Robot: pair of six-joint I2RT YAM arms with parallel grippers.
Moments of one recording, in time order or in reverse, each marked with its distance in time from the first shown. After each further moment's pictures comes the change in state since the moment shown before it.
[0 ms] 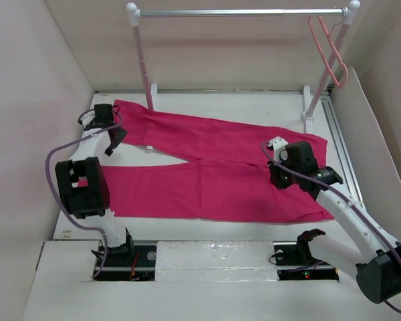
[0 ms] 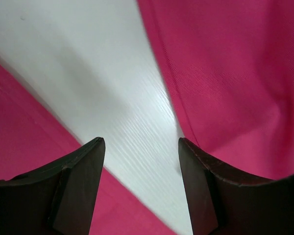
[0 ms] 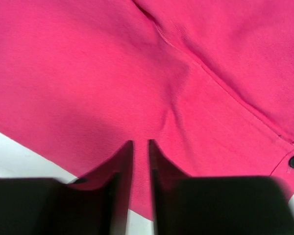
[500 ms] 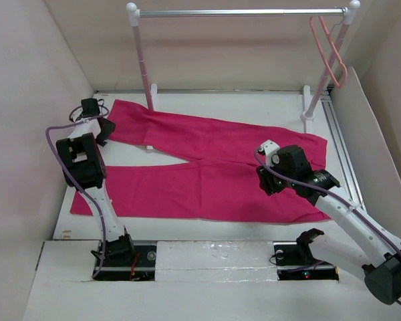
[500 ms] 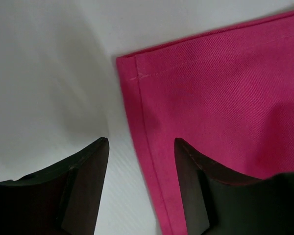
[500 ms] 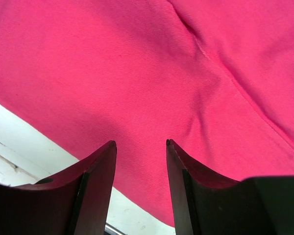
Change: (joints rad) left arm 0.190 0.410 0.294 0.085 0.150 -0.046; right arm 0.145 -0.051 0.001 0.006 0.018 0.038
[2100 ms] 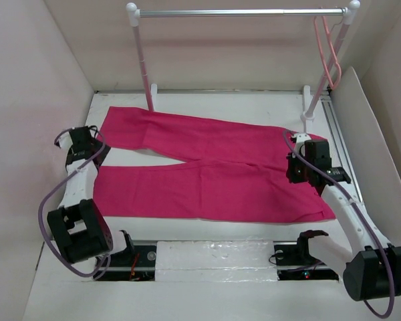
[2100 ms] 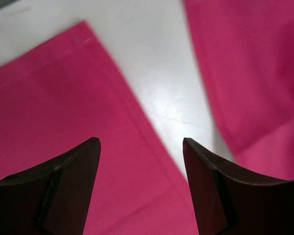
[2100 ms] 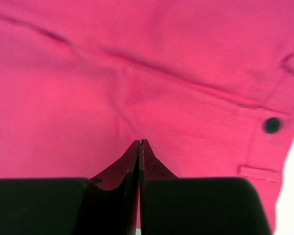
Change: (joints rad) left arm 0.011 -0.748 -0.603 0.014 -0.044 0.110; right arm -0.399 0.046 -0.028 0.066 -0.015 0.058
